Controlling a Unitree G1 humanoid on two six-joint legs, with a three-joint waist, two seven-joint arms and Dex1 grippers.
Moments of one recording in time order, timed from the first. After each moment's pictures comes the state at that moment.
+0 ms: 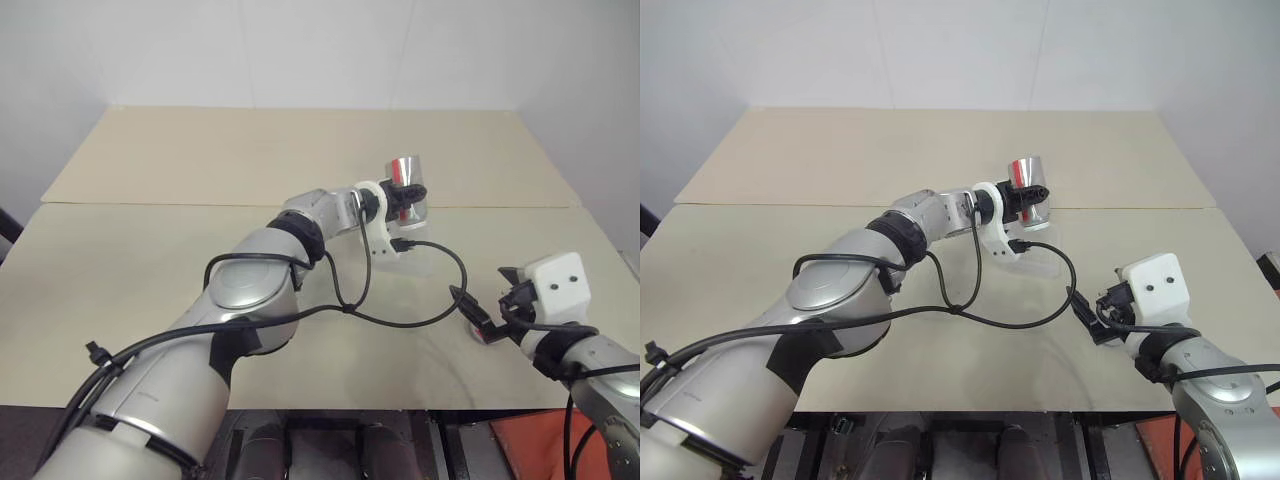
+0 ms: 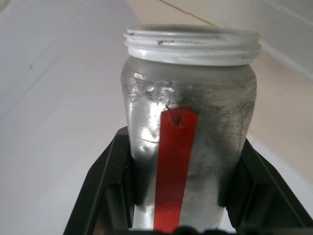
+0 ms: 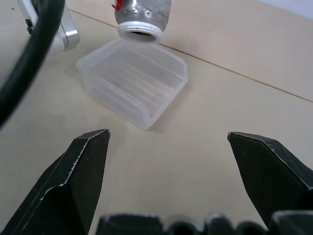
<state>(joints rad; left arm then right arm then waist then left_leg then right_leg) -1.57 0.00 -1.13 1.41 1.24 -0.38 0.38 0.09 -0.60 -0.41 -0.90 0.46 1.00 0.30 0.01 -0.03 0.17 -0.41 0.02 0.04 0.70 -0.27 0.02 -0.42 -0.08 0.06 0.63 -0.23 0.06</state>
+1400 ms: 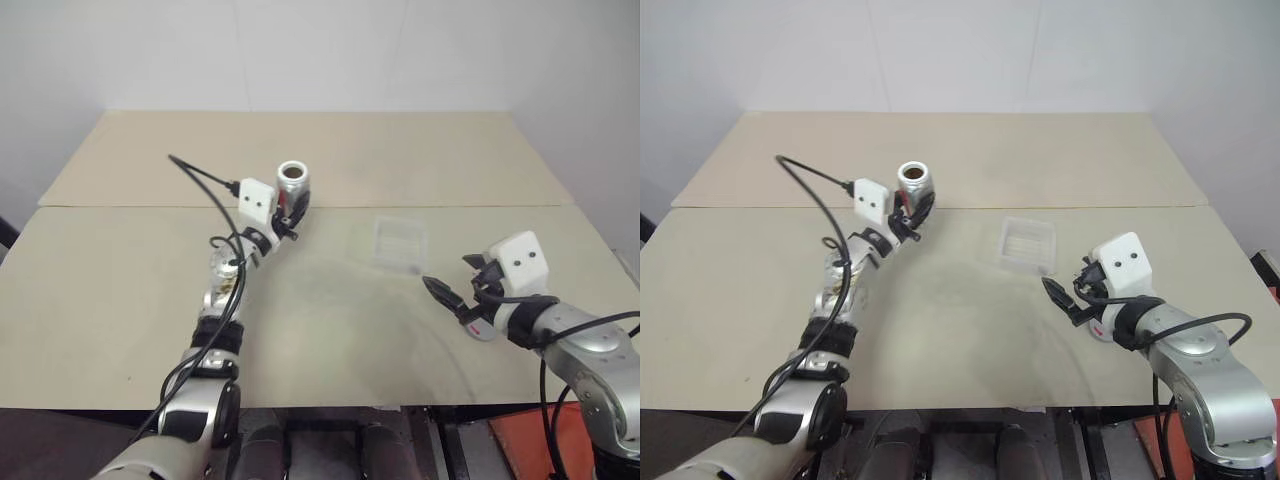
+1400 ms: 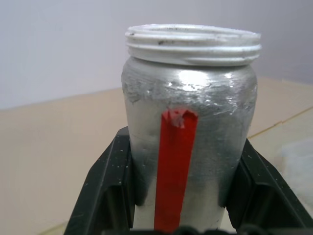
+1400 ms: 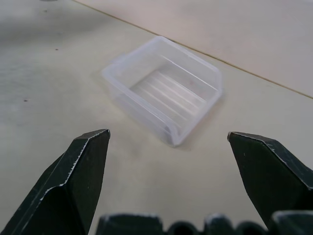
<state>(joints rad) -0.66 0.13 0.13 0.42 -0.07 -0.10 -0.42 -0.10 -0.65 -0.23 -0.68 0.43 0.93 0.39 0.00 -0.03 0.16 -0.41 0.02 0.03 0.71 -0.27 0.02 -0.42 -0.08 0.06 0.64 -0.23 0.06</state>
